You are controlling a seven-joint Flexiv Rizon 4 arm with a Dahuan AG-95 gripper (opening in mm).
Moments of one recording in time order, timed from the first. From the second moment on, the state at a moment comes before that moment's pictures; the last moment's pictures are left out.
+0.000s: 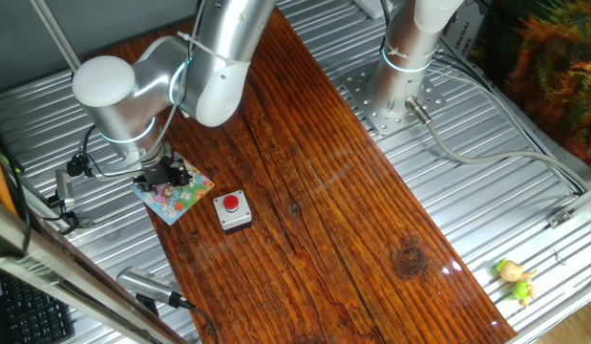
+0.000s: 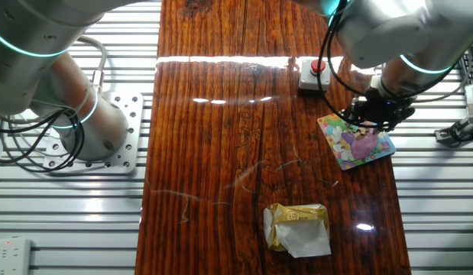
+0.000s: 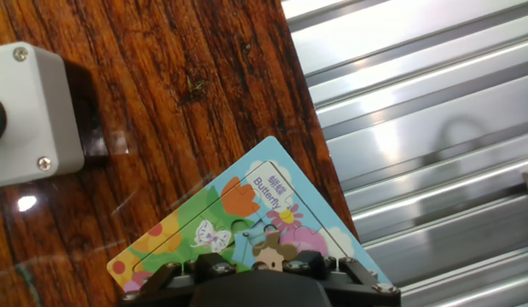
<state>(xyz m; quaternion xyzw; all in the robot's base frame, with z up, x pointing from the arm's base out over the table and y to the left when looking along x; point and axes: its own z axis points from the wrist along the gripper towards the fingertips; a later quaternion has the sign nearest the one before) 0.668 0.007 0.017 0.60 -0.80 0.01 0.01</state>
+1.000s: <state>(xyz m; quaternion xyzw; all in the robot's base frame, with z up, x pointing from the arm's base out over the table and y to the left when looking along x) 0.668 0.006 0.018 0.60 -0.80 0.00 0.02</state>
